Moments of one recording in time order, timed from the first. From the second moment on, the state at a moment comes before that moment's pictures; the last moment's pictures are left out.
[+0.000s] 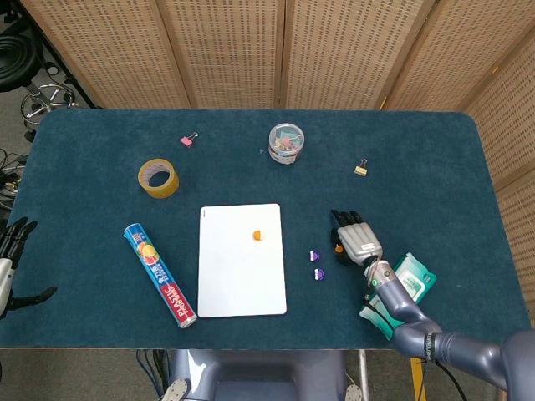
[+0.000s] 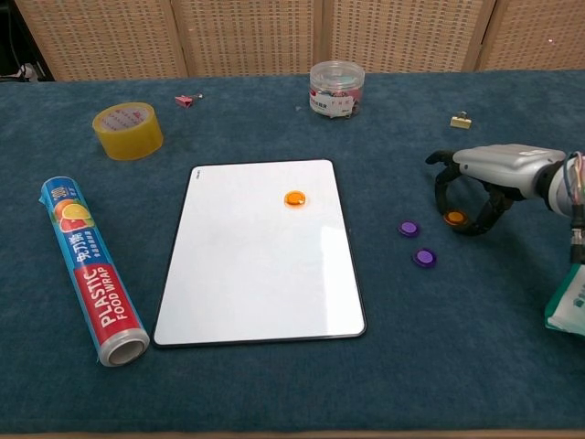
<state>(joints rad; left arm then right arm) -0.11 -0.93 -0.05 -1.86 1.41 1.42 -0.02 0.73 -1.58 0.11 -1.26 -1.03 0.80 -0.30</state>
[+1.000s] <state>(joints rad) -0.10 -0.92 -0.05 -1.86 1.43 1.42 -0.05 0.87 -1.72 0.22 -1.36 -1.03 0.83 -0.40</state>
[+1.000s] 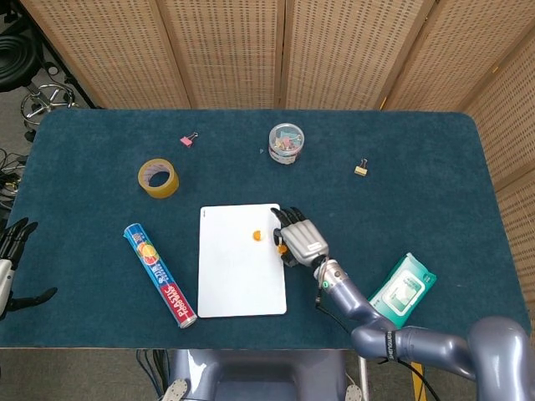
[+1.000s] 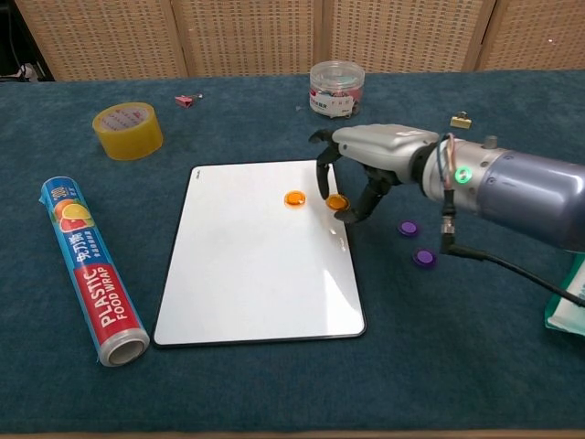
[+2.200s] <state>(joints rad) -0.10 -0.90 -0.05 -1.85 1.44 1.41 -0.10 0.98 -1.87 0.25 -1.21 -0.87 0.79 -0.48</state>
